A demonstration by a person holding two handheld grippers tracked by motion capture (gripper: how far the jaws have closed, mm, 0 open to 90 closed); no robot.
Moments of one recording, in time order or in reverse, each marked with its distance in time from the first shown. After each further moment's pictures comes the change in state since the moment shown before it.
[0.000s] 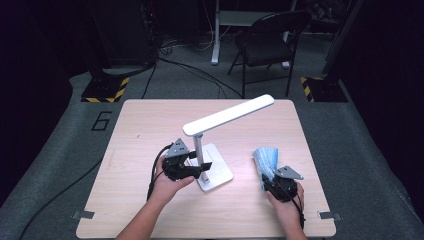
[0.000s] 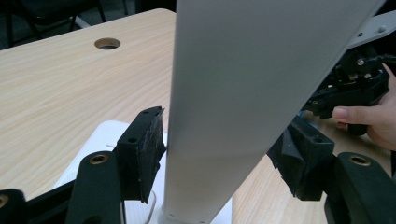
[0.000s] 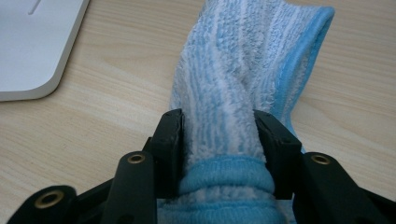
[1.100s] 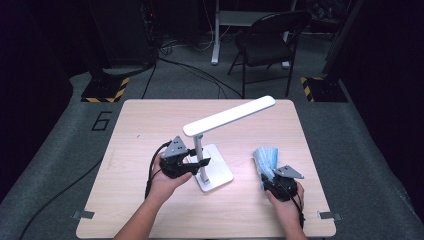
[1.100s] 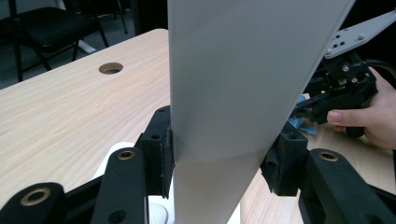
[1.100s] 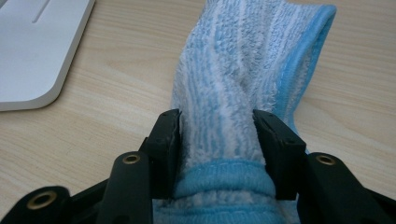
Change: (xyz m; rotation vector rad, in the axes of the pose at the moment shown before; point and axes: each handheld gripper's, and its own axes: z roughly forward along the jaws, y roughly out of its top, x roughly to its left) left arm -0.003 0.011 -0.011 -0.036 -0.008 0.087; right arm -0.001 0.001 0.001 0.000 0.013 0.032
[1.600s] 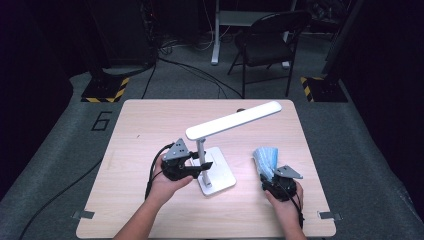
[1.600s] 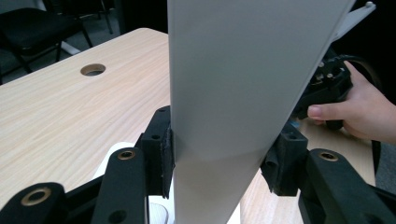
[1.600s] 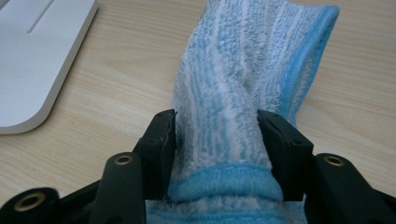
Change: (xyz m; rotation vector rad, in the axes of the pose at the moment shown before) left arm -0.007 0.000 0.000 0.006 -0.065 0.017; right arm 0.002 0.000 0.002 -0.001 -0.009 -0.007
